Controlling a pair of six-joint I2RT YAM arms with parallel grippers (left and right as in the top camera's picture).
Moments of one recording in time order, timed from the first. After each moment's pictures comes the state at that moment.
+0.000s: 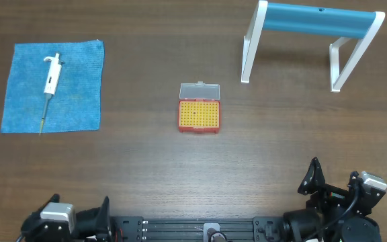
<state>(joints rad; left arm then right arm) 0.25 0.18 1.20 -1.46 0.30 0.11 0.16 0.02 0.73 -1.07 0.34 0.36</state>
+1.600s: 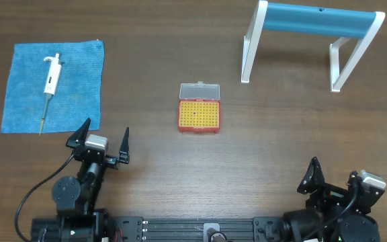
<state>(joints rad) 0.10 0.02 0.01 -0.05 0.29 0.13 0.17 0.03 0.73 -1.08 0.35 0.36</state>
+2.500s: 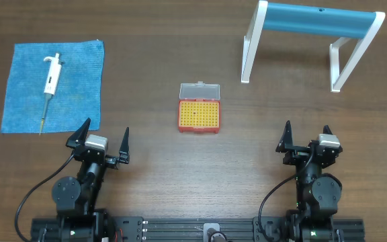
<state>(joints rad) 0.10 0.01 0.01 -0.05 0.29 0.13 -0.03 0.01 0.02 -0.07 0.06 0.06</state>
